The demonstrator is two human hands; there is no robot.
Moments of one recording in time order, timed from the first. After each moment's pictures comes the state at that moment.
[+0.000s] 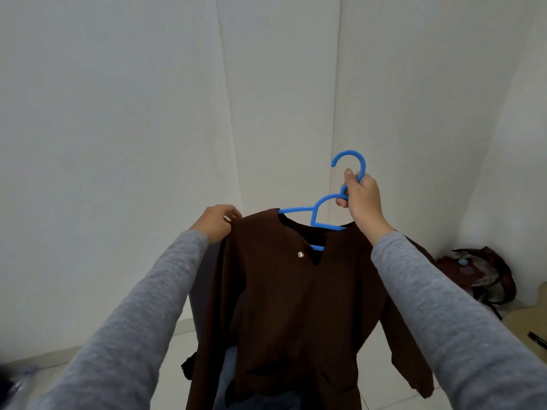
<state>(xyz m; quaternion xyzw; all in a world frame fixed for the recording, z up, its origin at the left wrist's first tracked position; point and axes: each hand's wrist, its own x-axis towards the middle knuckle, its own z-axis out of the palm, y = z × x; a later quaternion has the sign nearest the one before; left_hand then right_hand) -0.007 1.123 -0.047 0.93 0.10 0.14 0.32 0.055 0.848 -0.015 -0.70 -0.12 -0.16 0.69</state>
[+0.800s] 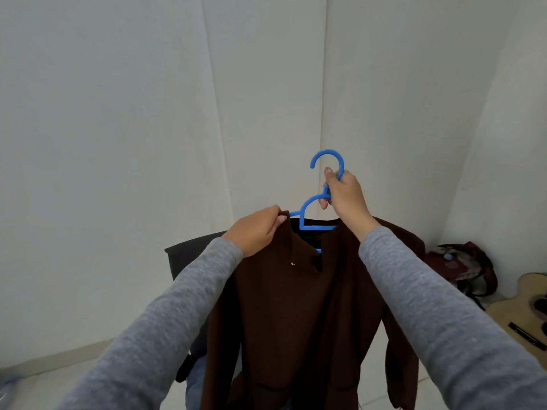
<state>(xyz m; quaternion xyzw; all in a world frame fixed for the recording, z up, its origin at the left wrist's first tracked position) -0.013 1.026 -0.044 0.97 -0.10 0.13 0.15 0.059 0.850 -0.014 -0.75 -0.15 -0.13 0.63</state>
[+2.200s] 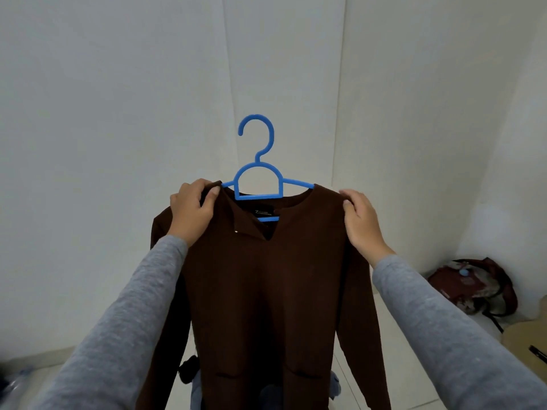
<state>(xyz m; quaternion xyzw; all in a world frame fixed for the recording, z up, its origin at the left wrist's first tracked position) -0.045 1.122 -0.019 0.86 0.07 0.43 0.25 0.064 0.836 -0.054 -0.81 -0.20 -0.23 0.50</state>
